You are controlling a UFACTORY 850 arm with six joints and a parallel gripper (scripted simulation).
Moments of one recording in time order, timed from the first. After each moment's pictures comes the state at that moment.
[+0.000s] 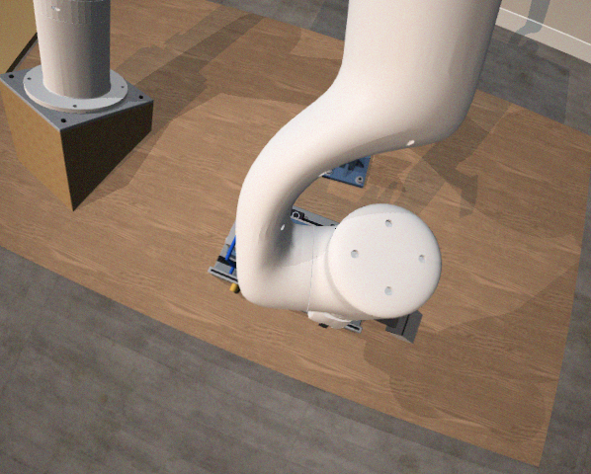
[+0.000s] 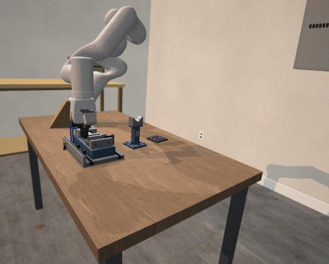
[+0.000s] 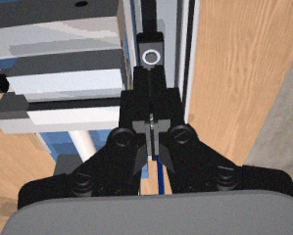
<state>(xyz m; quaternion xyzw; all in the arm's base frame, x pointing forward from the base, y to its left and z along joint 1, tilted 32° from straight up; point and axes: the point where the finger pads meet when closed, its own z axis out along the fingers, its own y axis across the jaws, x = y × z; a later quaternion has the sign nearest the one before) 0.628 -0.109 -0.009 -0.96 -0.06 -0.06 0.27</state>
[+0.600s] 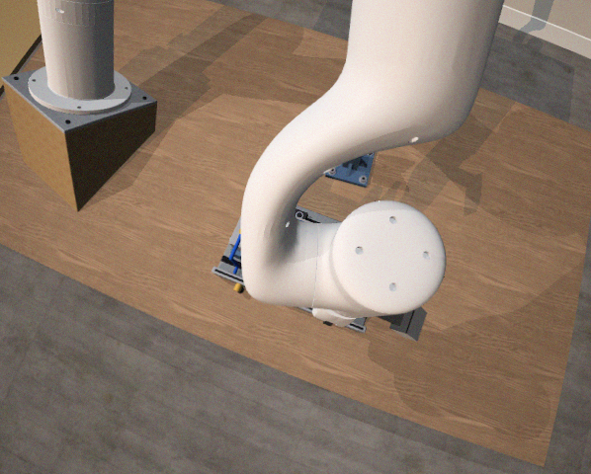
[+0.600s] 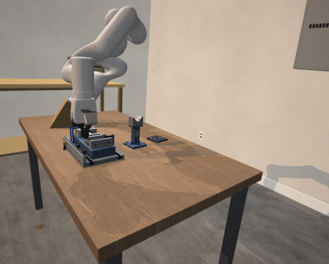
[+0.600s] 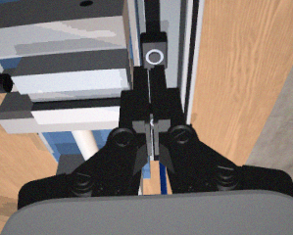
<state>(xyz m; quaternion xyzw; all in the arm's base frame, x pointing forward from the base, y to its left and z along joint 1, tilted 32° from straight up) 0.628 -0.106 -0.008 -0.96 -0.06 -0.06 0.27</state>
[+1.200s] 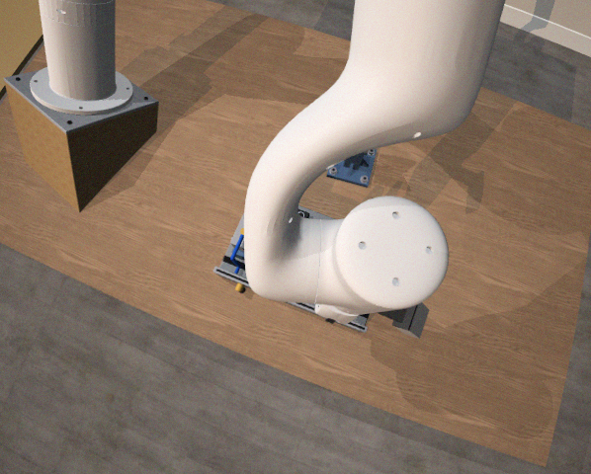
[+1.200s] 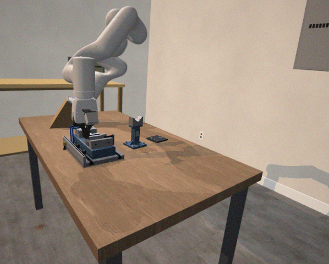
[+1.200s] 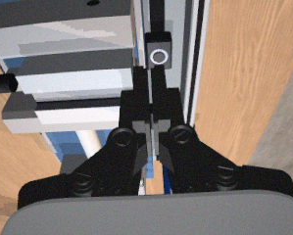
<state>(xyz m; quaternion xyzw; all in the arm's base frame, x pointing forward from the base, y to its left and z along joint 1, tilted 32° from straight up) 0.627 -0.103 -0.006 -0.96 -0.06 -0.06 0.27</state>
